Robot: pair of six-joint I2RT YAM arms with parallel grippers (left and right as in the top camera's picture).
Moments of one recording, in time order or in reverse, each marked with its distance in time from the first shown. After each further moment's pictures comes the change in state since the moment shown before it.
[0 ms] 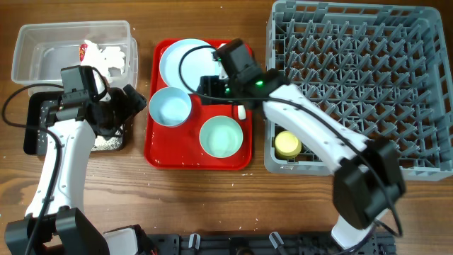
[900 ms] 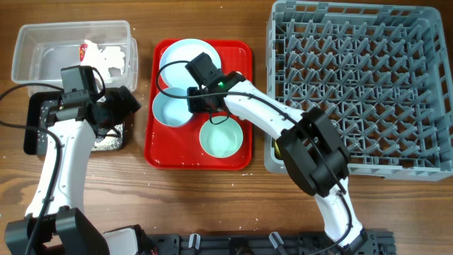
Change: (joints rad) left arm 0.000 0.000 0.000 0.000 -0.145 0.001; right arm 0.072 0.341 0.201 -0.045 0.059 0.060
